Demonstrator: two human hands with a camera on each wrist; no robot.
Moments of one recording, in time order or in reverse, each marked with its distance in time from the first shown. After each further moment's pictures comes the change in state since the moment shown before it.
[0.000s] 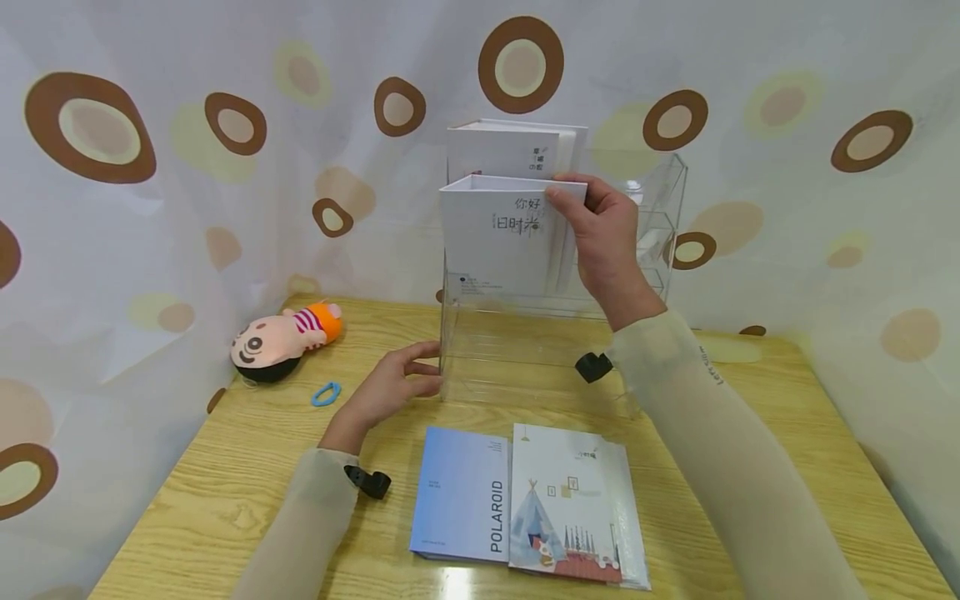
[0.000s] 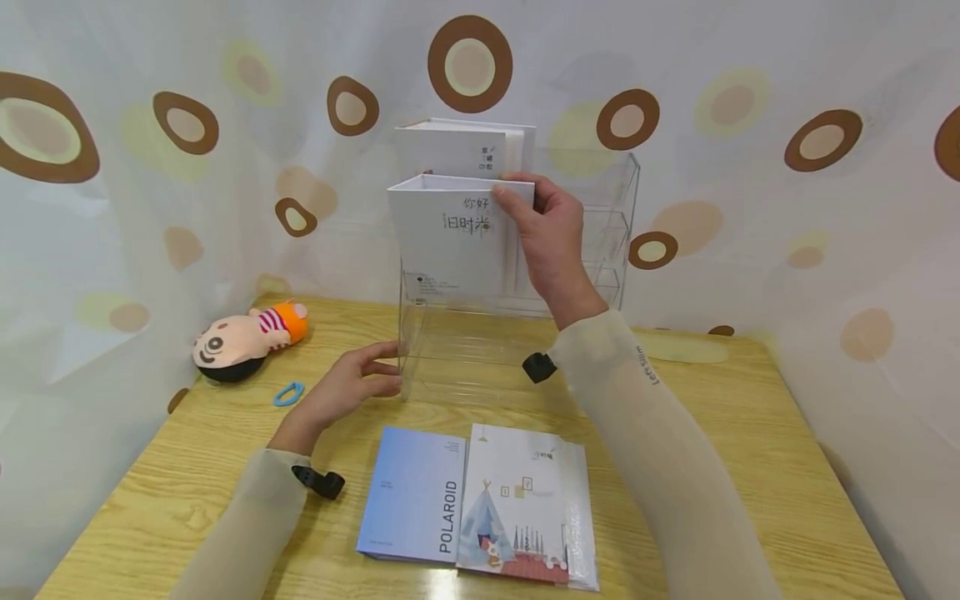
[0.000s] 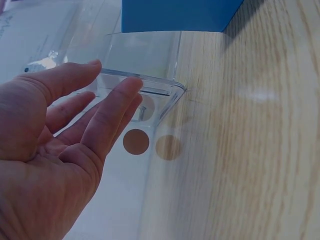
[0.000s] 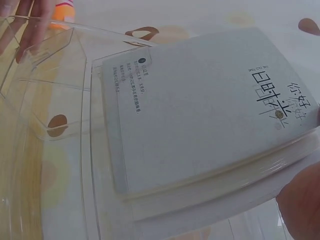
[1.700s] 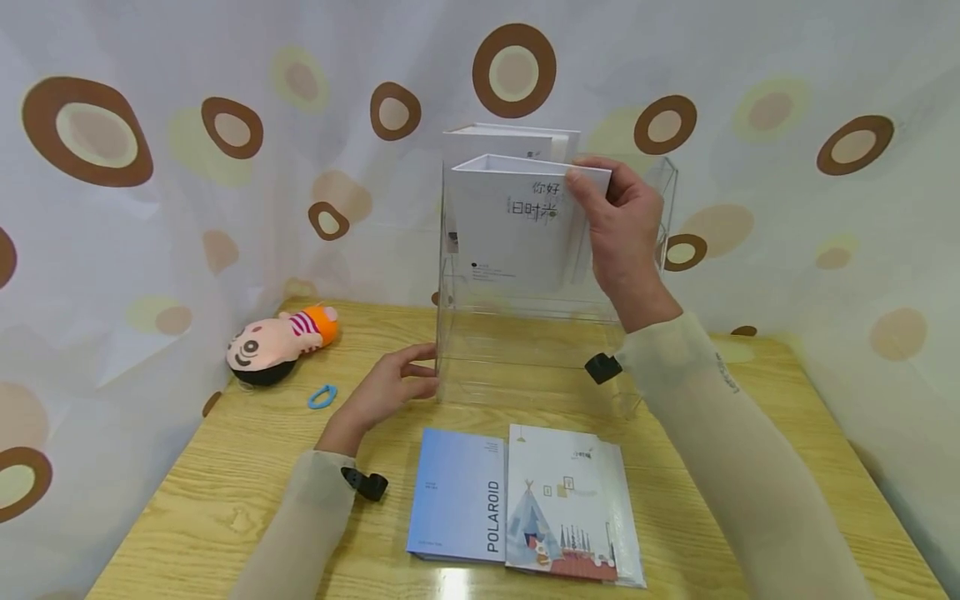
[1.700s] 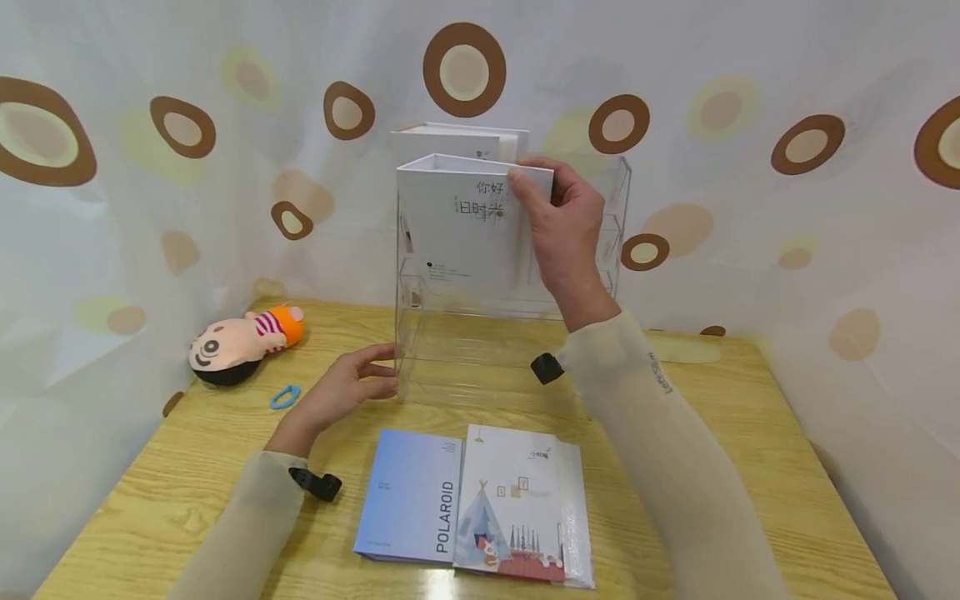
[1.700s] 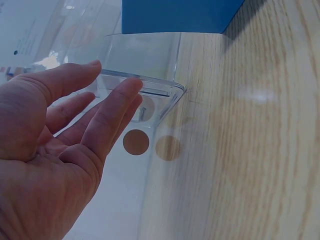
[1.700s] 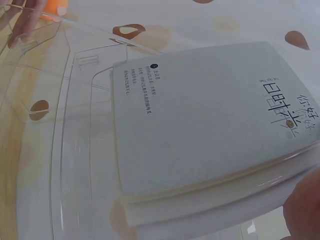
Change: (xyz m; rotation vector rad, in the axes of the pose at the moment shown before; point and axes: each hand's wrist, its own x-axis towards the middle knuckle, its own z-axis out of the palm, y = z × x) left_hand 0.001 -0.002 0.002 0.023 0.005 0.002; right_hand -0.009 -0.030 -0.010 -0.070 0.098 -0.157
